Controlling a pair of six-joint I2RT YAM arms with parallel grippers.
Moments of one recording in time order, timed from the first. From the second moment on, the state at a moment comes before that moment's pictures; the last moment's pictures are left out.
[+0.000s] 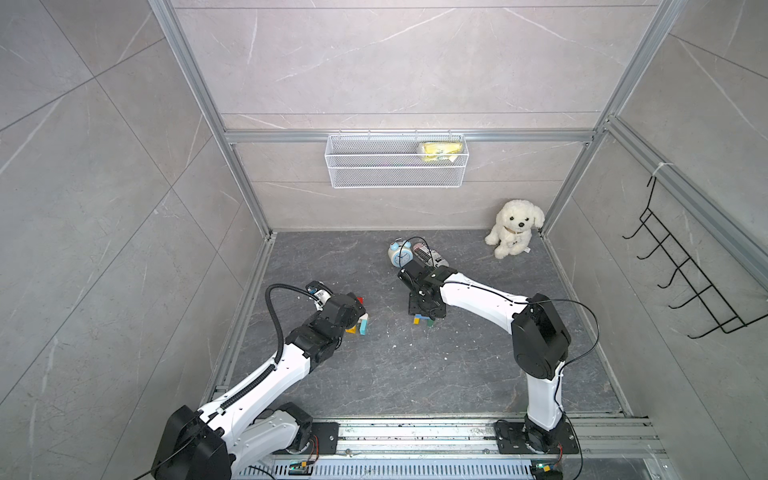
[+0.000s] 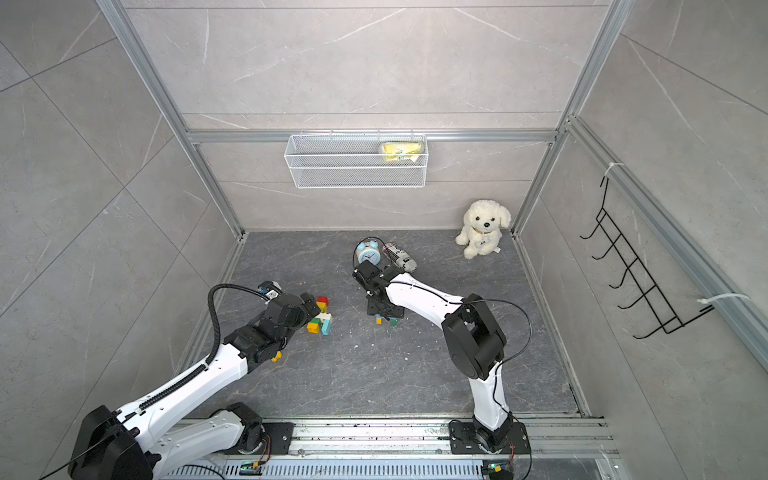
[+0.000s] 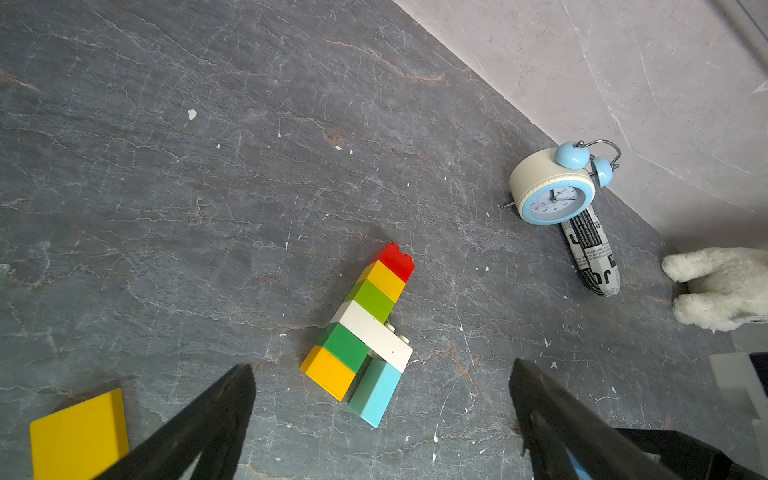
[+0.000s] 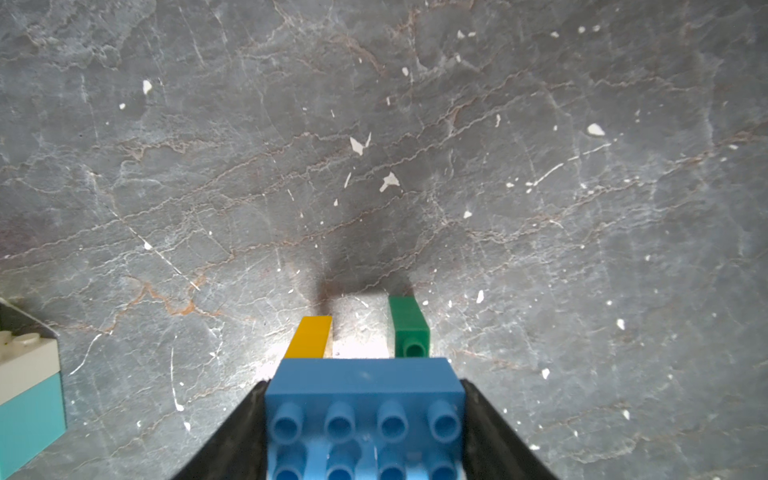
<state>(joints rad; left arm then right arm) -0.59 1.05 0.69 -0.36 -0.46 -0.95 0.75 1.99 1.58 -0.94 0.22 0.80</state>
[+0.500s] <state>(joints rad) -0.59 1.05 0.69 -0.36 -0.45 -0.95 0.75 1.99 1.58 -0.93 0.22 0.80</state>
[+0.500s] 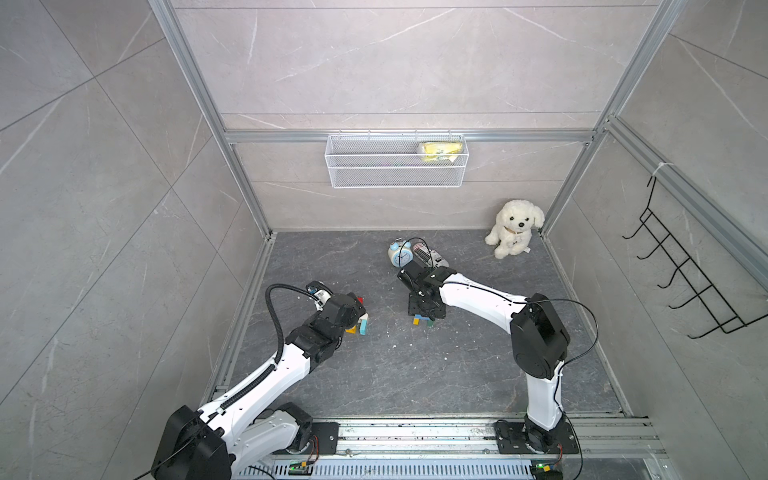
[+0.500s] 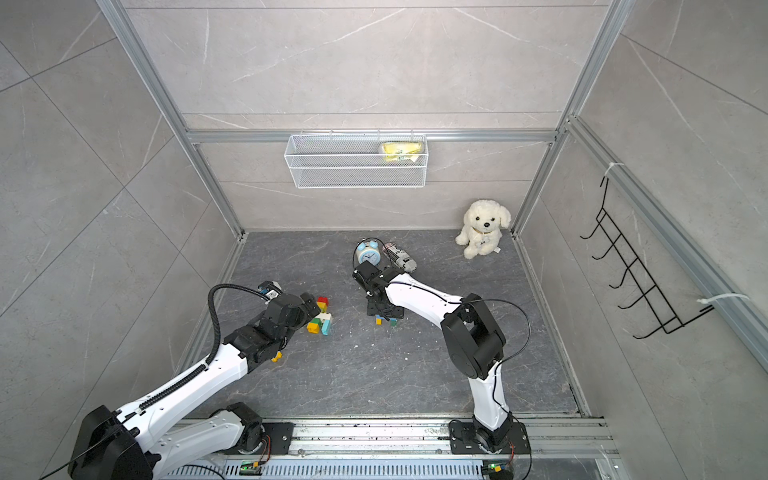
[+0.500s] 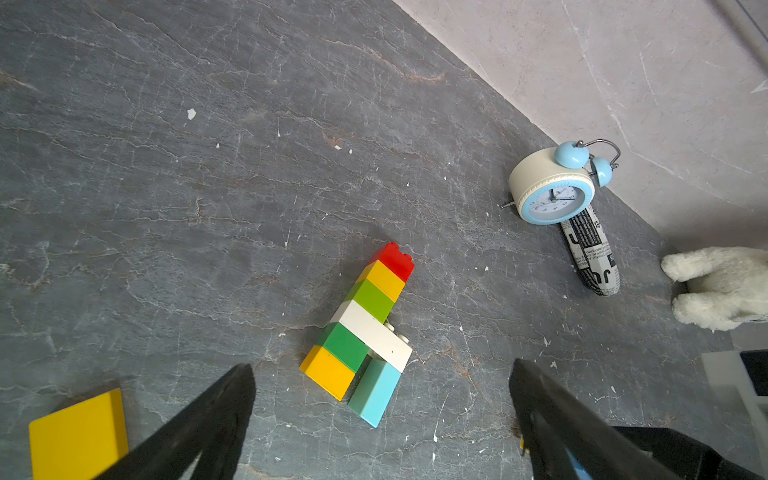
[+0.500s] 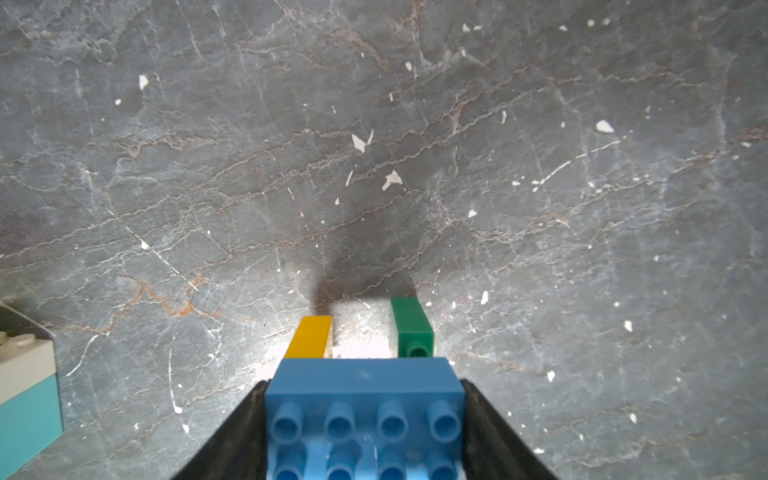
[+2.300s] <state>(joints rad) -0.59 1.07 0.69 -0.36 -0.45 -0.95 0.75 2.04 1.56 -0.88 0.17 0.74</state>
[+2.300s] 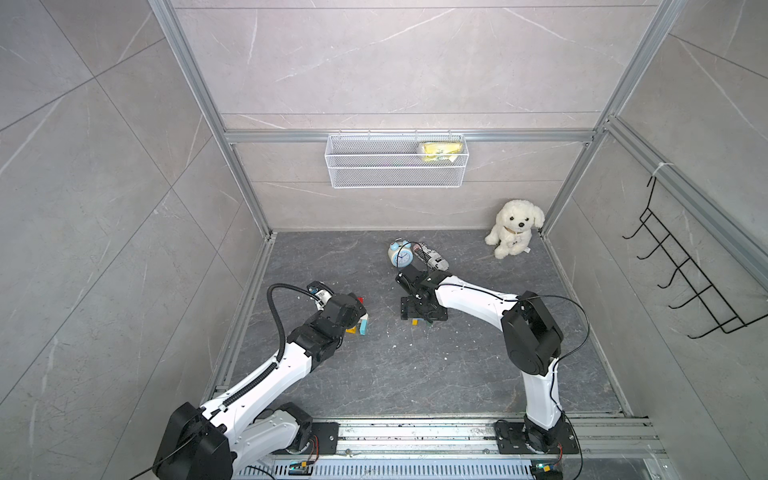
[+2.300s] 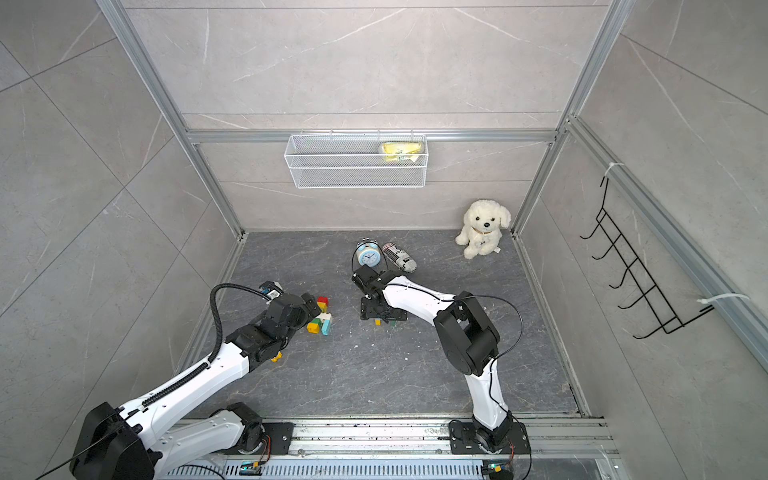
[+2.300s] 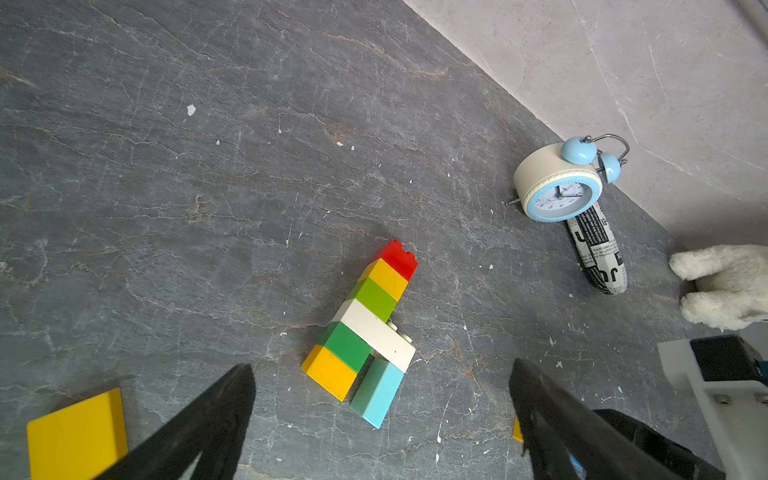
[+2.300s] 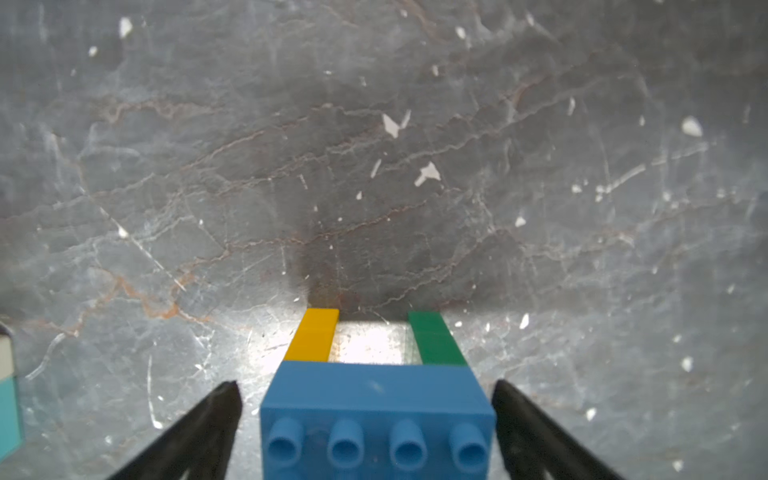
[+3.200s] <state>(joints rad) -0.47 1.15 0.72 -0.43 -0.30 -1.00 0.74 1.24 0.51 0.11 0.03 0.40</state>
